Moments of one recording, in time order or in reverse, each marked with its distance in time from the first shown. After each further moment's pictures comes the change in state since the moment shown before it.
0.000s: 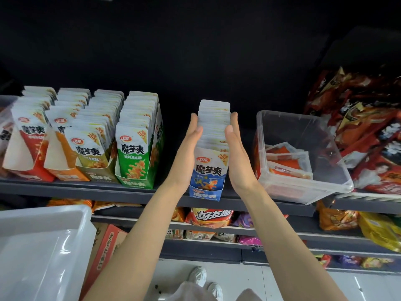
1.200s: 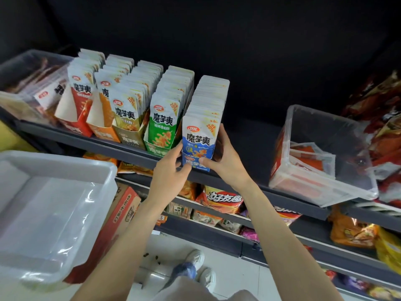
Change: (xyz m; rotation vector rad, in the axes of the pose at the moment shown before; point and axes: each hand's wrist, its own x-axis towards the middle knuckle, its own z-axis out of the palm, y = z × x) left_hand -0.086 -0.034 -0.050 0.744 0.377 -0.093; right_hand -0.006 0.052 0.024 -0.393 -0.262 0.025
